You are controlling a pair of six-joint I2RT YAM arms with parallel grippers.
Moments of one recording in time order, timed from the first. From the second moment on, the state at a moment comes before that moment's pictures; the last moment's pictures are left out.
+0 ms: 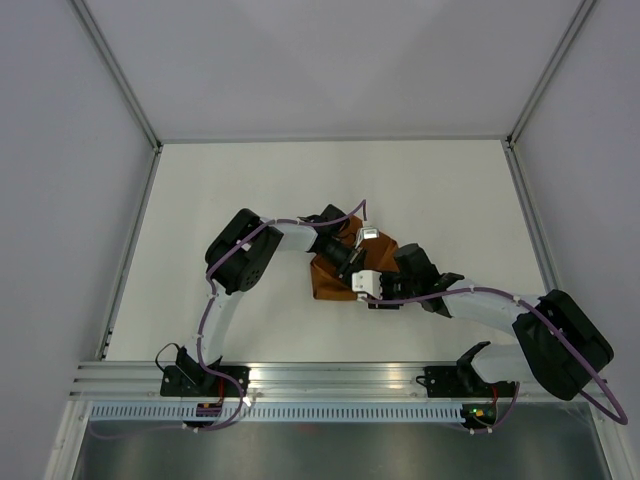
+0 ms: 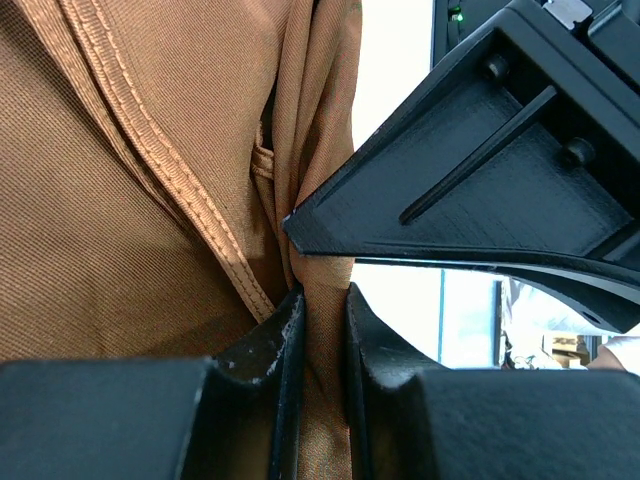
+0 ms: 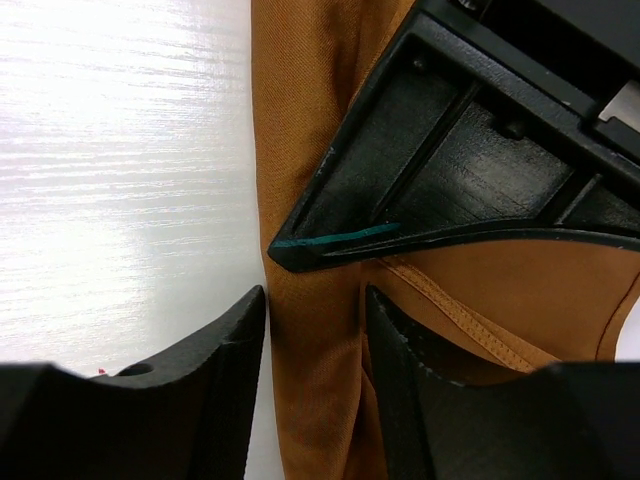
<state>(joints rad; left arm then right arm) -0.68 2.28 1.38 -0.27 1.18 0.02 0.61 1.31 0.46 -0.01 -0.41 -0.91</state>
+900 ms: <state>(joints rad) -0.70 2.14 1.31 -0.20 0.94 -0.01 0.61 1.39 0.57 -0.15 -0.43 -0.92</state>
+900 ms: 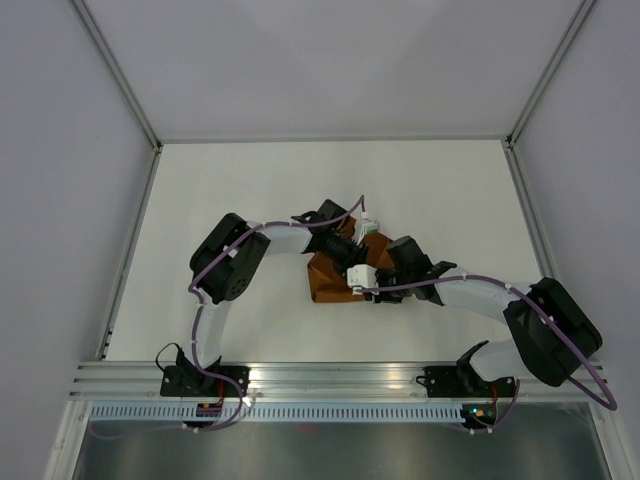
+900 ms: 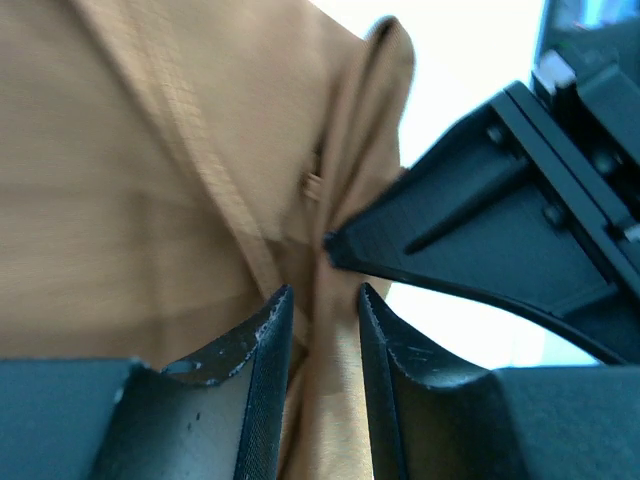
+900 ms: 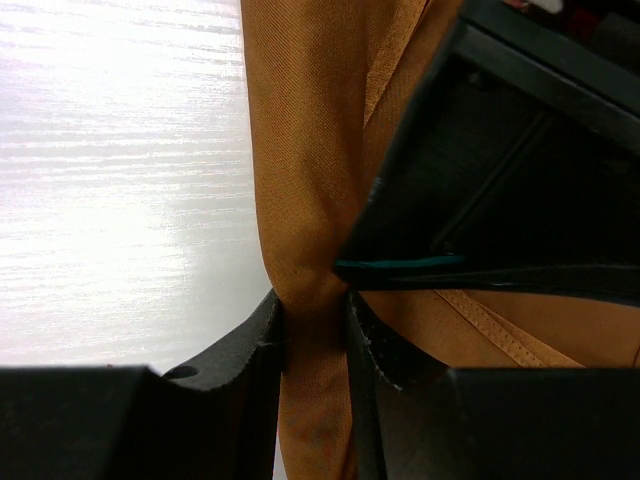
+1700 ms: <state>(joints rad) -0.63 1.68 0.99 0.08 0.12 -0.14 0.52 1.67 0.91 -0.53 -0.61 -0.93</state>
